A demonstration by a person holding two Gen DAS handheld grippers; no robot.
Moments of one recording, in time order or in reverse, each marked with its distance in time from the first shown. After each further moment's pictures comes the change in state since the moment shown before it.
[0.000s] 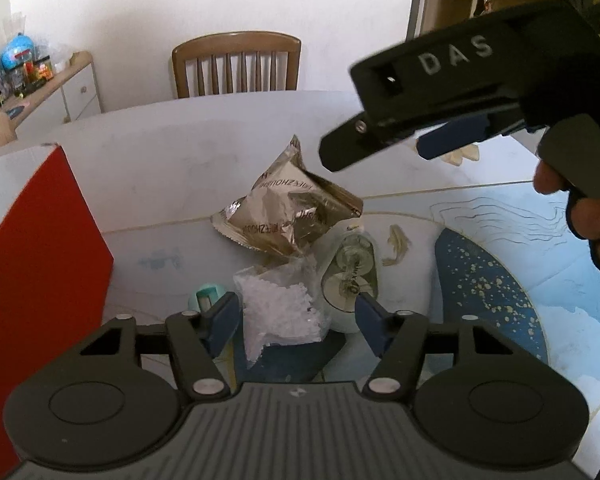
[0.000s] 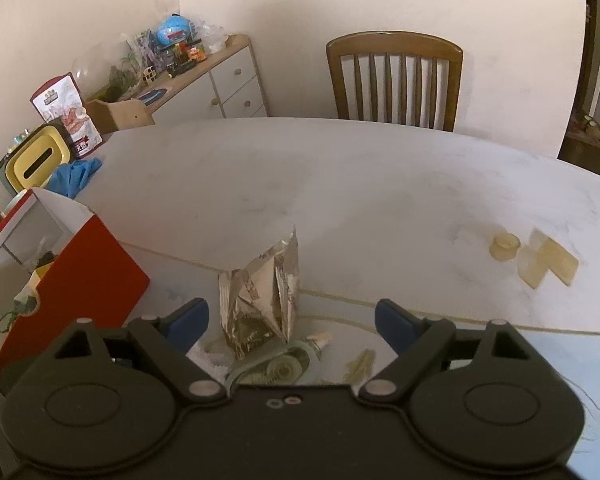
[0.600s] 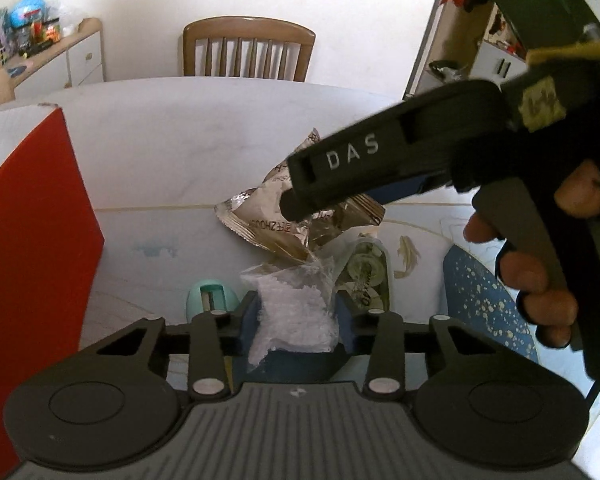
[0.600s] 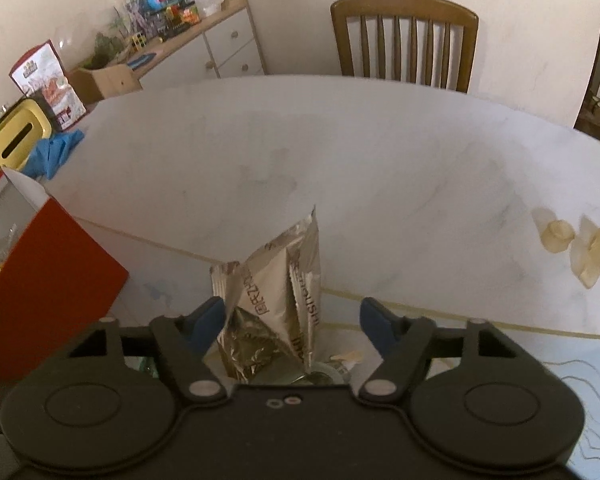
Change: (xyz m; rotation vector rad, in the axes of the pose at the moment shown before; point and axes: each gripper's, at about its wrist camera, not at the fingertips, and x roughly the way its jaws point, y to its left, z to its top) left arm 0.013 0.020 0.003 -0.116 0.018 -0.049; right arm 0.063 0.012 0.004 0.013 0.111 -0.008
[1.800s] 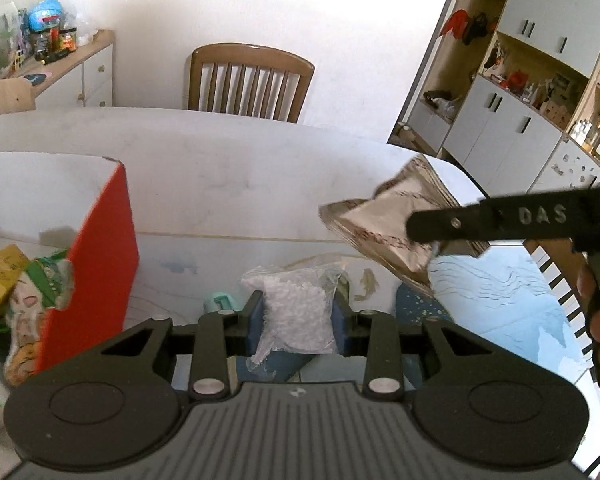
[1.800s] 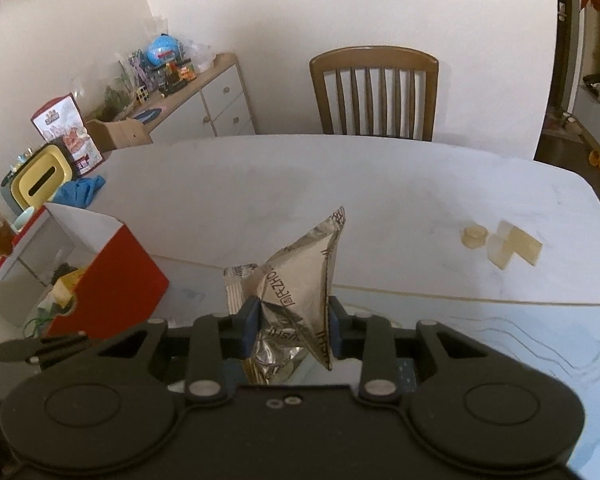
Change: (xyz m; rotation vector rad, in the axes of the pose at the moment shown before) left arm -0.084 0.003 0.017 -0.064 -0.053 -0.041; right arm -0.126 0.005 -0.035 0.050 -0.161 -0.032
